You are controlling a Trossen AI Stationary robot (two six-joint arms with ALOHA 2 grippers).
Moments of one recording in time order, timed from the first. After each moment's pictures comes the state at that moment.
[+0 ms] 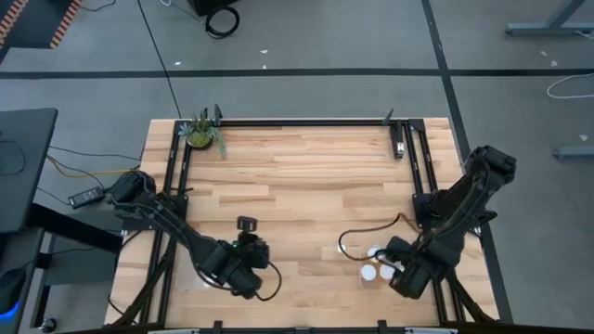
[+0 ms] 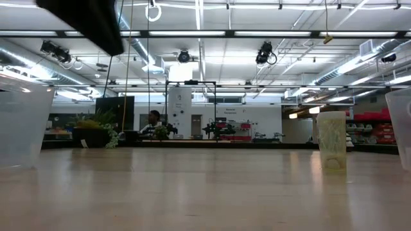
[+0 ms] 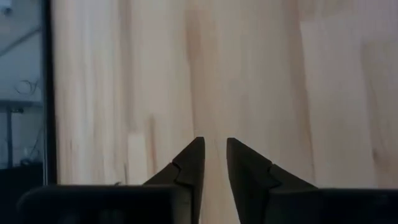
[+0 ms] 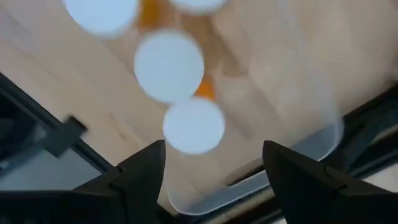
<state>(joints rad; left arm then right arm) -0.65 1.76 1.41 -1.09 -0.66 -0.43 0.90 1.49 1.14 -1.17 -0.07 1.61</state>
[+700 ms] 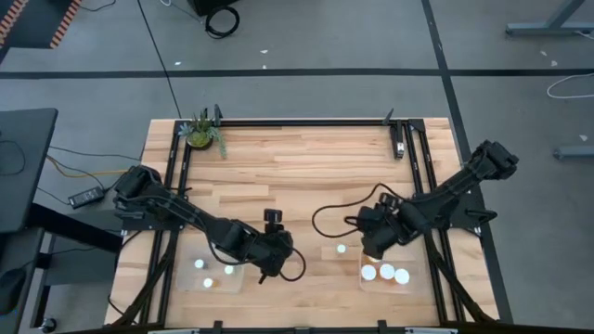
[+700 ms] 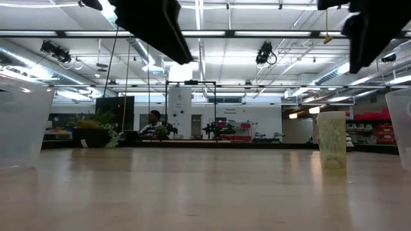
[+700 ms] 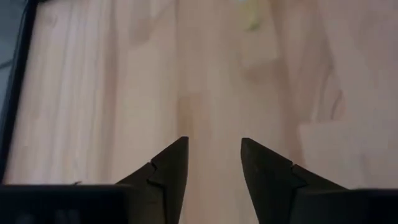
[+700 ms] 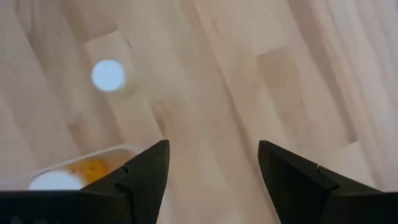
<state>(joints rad) -0.47 1.76 1.33 -0.61 -0.56 -0.14 0.55 1.43 1.14 -1.15 0.32 0.92</state>
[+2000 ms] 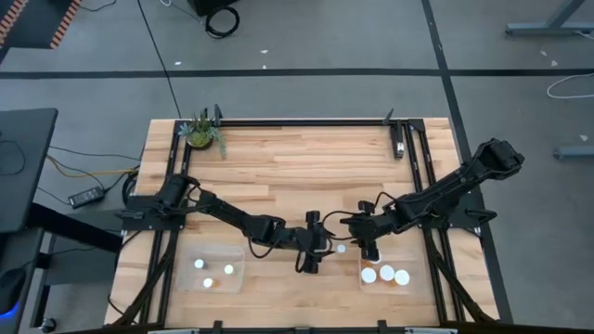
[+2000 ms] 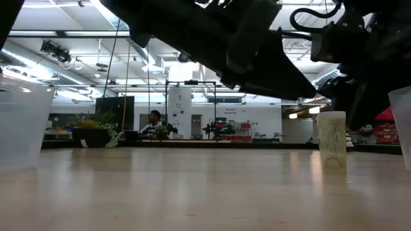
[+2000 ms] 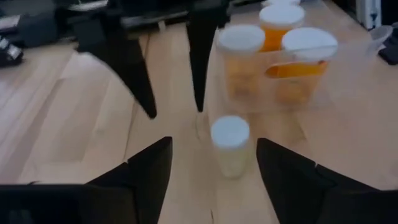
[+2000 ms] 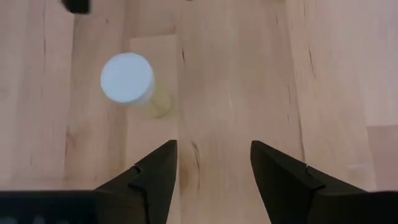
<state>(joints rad) -0.29 2.08 1.27 0.34 -0.29 0.00 0.40 1.36 0.63 -0.32 0.16 0.44</state>
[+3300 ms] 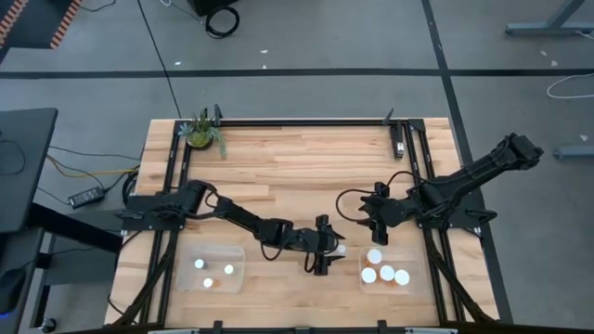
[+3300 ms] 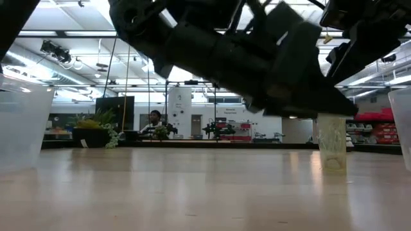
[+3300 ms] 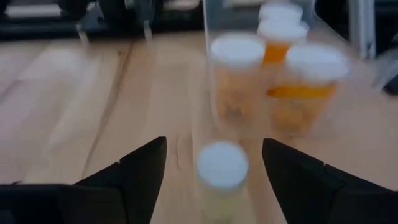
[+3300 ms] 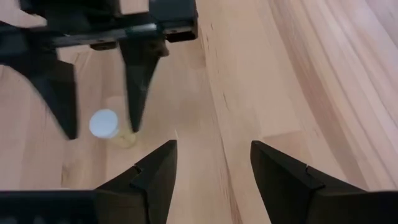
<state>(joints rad) -0.28 2.24 1.35 0.52 -0.22 -0.07 0.40 1.02 0.63 -0.52 0.35 0.48</state>
